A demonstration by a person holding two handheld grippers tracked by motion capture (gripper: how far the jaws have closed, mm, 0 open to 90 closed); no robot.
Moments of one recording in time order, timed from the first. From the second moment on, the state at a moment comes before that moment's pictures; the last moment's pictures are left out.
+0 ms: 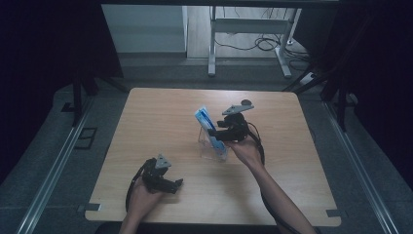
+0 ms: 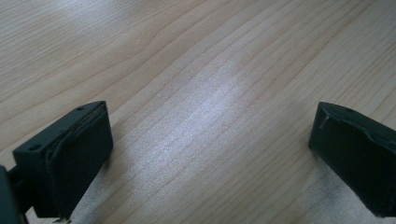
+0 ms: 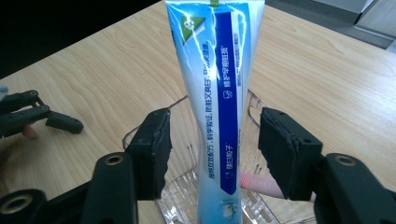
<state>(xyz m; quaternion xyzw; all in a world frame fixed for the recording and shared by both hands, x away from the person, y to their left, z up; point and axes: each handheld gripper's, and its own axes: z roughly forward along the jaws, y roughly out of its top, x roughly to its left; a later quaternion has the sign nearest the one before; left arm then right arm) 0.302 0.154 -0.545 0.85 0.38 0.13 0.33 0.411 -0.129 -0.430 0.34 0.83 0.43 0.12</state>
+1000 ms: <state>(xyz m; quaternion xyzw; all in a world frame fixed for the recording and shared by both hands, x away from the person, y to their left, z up) 0.302 0.154 -0.545 0.85 0.38 0.13 0.33 0.401 -0.136 -0.419 0.31 0.84 0.43 0.12</state>
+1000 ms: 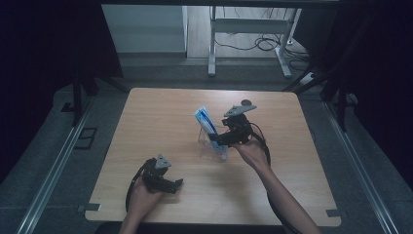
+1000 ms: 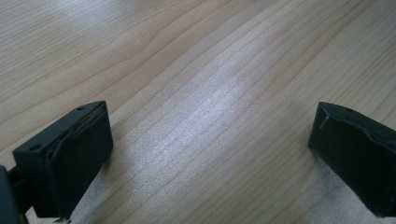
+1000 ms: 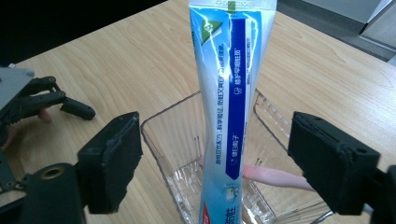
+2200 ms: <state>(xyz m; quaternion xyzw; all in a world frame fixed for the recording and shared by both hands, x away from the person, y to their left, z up) 0.302 0.154 -0.545 0.85 0.38 0.13 0.33 0.377 -0.149 -0.406 0.29 0.85 0.42 0.14</state>
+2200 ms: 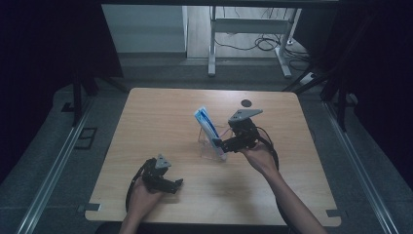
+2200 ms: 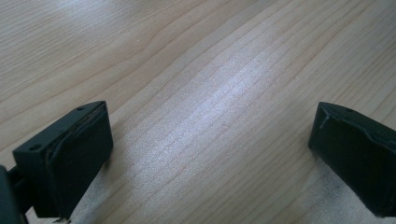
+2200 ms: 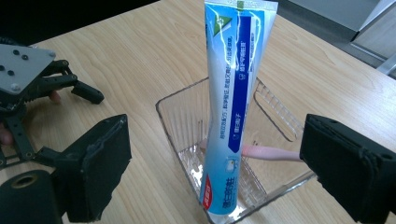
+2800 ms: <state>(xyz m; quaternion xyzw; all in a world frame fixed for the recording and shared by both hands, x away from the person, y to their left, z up) 0.302 0.154 -0.545 0.85 0.38 0.13 0.33 0.368 -0.169 -0.404 0.30 0.85 0.42 0.14</state>
